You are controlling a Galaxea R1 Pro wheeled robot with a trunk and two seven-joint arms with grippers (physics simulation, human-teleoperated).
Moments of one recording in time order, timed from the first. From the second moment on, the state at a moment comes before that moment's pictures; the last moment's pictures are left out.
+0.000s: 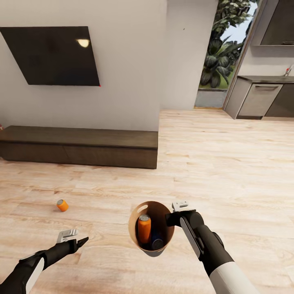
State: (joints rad) left arm -0.42 0.25 0.24 -0.66 0.13 0.26 -0.60; right arm -0.56 0.07 0.23 -1.06 -0.09 0.83 -0.02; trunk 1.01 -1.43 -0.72
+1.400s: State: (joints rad) left arm -0.42 0.25 0.24 -0.66 0.13 0.26 -0.60; right arm -0.56 0.07 0.23 -1.06 -0.09 0.83 -0.02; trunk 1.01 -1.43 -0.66
